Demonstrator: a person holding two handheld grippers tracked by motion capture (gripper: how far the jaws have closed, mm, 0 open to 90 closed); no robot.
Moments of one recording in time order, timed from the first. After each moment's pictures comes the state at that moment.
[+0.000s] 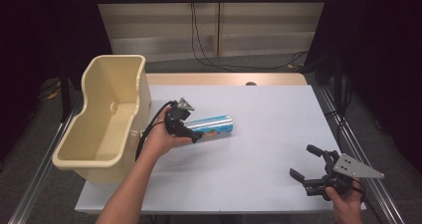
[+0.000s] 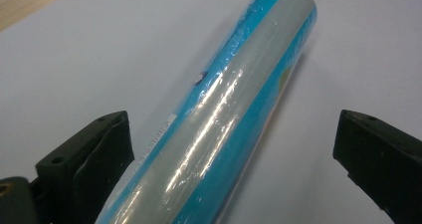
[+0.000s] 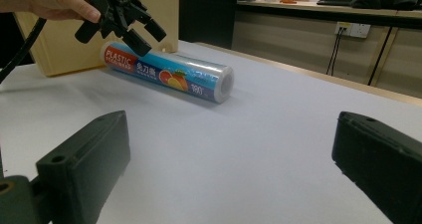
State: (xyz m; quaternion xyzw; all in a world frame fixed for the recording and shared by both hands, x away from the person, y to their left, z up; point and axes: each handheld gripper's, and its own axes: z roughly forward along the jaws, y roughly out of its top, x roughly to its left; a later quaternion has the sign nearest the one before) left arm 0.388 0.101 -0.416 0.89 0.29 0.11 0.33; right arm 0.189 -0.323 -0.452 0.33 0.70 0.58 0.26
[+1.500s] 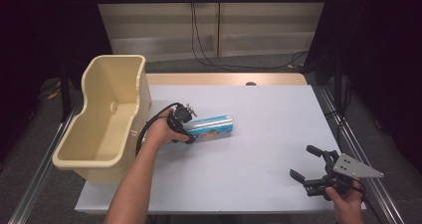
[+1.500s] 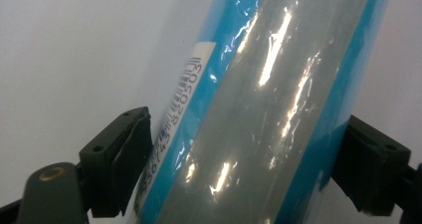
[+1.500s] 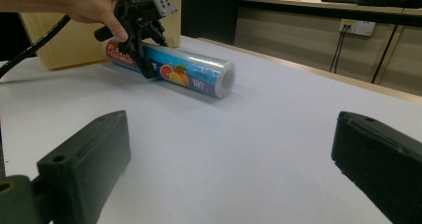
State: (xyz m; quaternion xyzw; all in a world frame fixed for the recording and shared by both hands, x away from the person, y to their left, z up) left arm 0.425 0.099 -0.454 0.95 0.23 0.07 0.18; right arm 0.190 -0.325 -0.454 0.32 0.71 0.58 0.26
